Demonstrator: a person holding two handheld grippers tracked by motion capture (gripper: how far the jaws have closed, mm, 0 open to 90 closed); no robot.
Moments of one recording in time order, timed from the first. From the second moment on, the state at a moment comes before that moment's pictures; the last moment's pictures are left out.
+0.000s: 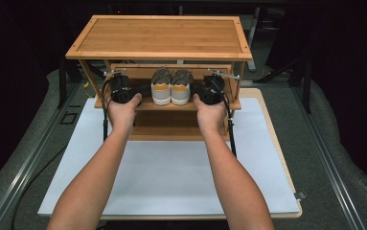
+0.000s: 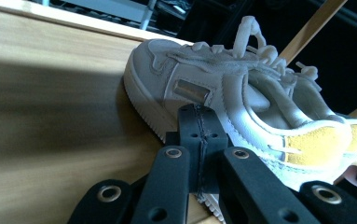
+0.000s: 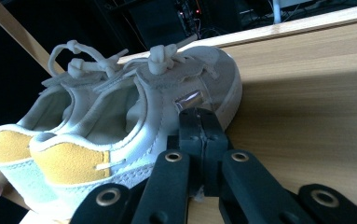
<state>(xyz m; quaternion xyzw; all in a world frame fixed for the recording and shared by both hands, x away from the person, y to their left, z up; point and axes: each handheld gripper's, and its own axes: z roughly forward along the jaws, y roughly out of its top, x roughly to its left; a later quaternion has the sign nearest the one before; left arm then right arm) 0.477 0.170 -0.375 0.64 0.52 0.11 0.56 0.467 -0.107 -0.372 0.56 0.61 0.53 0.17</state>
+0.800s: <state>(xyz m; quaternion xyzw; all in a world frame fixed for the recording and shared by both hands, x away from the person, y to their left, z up) 0.493 0.166 -0.376 0.63 0.53 0.11 0.55 0.483 -0.106 -0.371 0.57 0.61 0.52 0.17</state>
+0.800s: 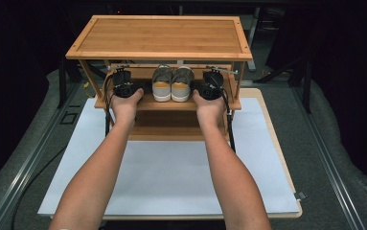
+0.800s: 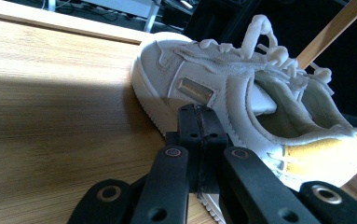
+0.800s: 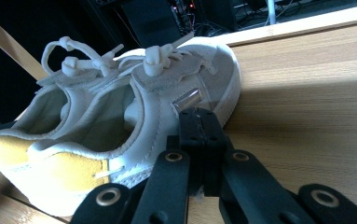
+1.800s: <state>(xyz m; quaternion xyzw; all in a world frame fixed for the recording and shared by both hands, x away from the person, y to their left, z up) 0.471 0.173 -0.372 0.64 0.51 0.11 0.57 0.464 -0.113 -0.369 0.56 0.62 0.53 0.18</state>
